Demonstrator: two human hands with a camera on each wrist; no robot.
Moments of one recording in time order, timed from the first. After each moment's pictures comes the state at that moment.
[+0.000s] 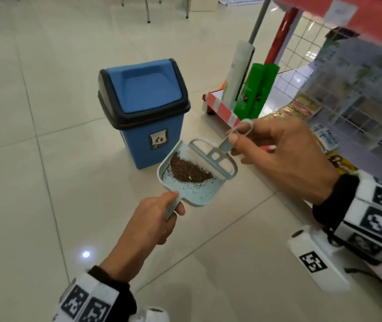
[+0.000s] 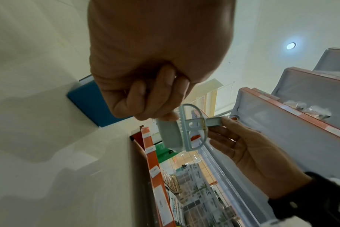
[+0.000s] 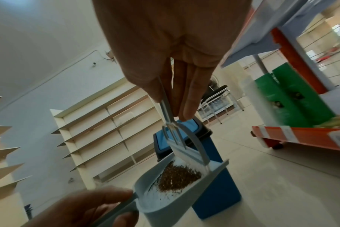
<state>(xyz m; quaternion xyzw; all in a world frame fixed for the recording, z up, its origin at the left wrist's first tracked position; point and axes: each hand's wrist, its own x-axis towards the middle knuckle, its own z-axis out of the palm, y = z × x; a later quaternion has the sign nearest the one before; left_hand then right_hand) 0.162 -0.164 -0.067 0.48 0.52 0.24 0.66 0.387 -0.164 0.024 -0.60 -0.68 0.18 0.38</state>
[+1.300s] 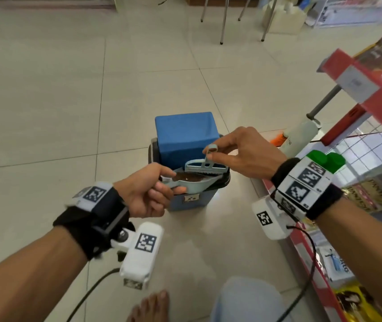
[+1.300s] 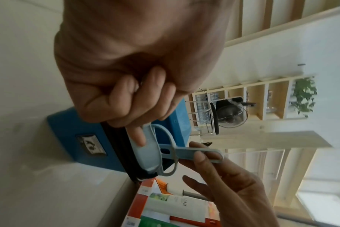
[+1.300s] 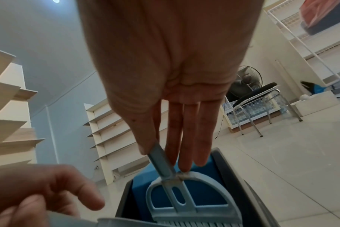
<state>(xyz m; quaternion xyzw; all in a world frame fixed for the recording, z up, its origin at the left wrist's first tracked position) 0.137 0.036 0.053 0.15 0.56 0.17 0.80 0.363 0.089 0.080 -0.47 -0.81 0.29 0.18</state>
